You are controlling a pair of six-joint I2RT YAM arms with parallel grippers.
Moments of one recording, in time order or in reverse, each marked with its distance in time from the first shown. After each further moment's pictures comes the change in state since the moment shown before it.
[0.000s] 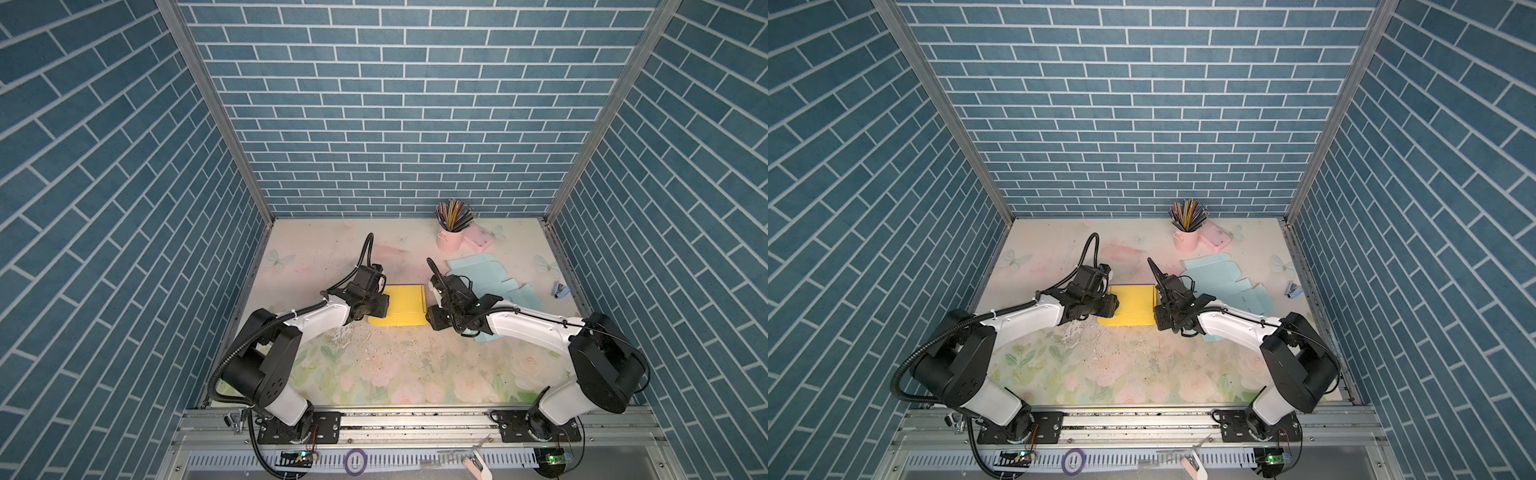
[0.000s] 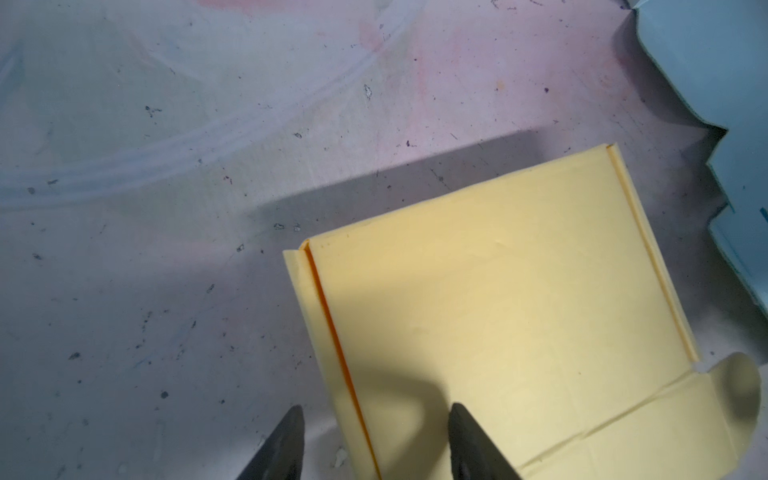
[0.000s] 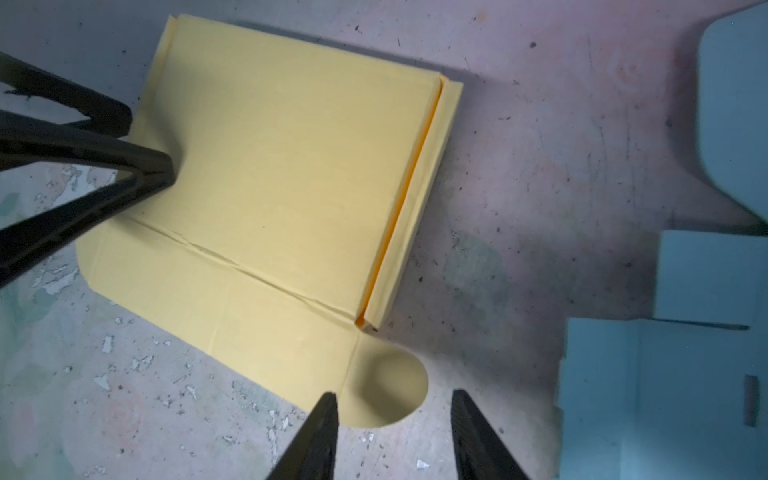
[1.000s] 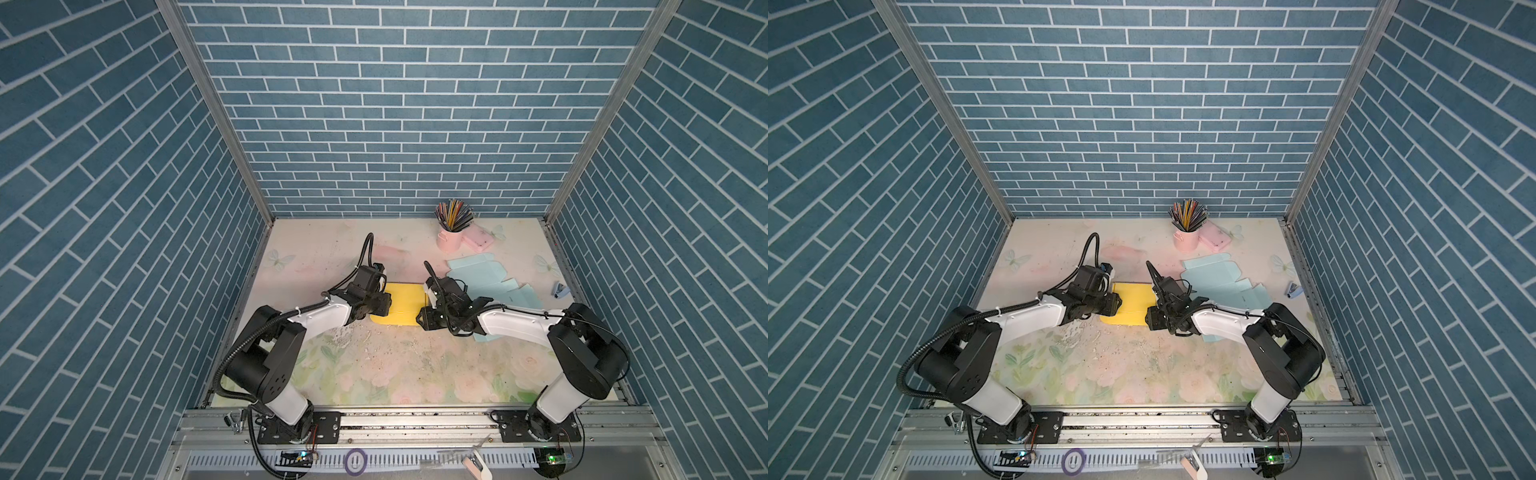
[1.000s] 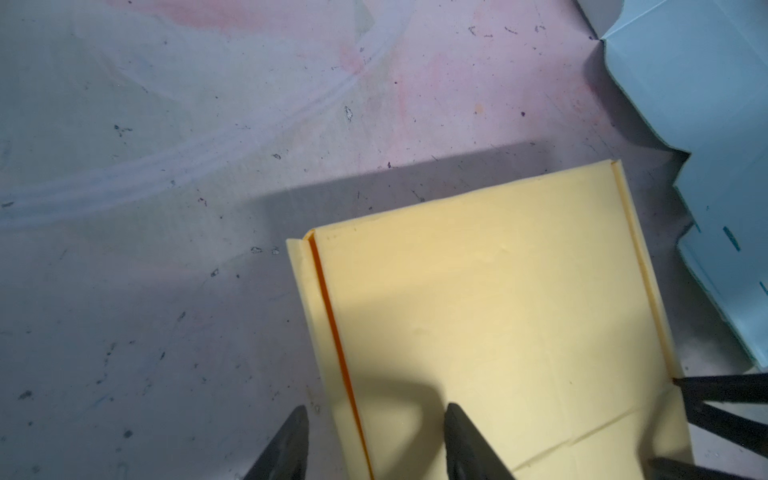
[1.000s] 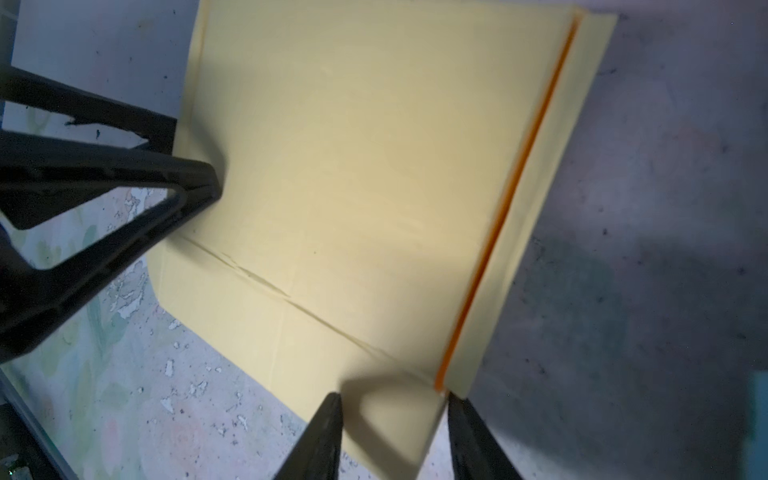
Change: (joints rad) left arm 0.001 0.024 -0.013 0.083 0.038 -0.011; right arm 0.001 0.103 -0.019 0.166 -0.124 0.136
